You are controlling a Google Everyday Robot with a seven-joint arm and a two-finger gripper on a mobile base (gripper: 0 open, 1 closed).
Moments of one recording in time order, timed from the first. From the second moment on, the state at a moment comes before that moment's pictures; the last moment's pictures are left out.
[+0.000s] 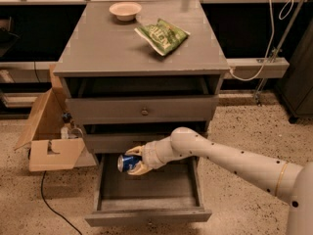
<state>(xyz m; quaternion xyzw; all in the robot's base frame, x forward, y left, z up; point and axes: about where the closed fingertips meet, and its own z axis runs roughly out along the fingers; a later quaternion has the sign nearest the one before) 0.553 0.095 0.494 -0.71 0.54 0.24 0.37</state>
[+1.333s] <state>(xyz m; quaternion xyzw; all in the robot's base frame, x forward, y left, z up) 0.548 0.081 0.627 -0.76 0.48 0.20 0.39</state>
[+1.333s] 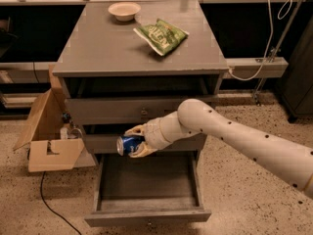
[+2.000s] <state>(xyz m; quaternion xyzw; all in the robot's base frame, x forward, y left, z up) 0.570 0.057 0.791 -0.77 0.48 0.11 0.40</state>
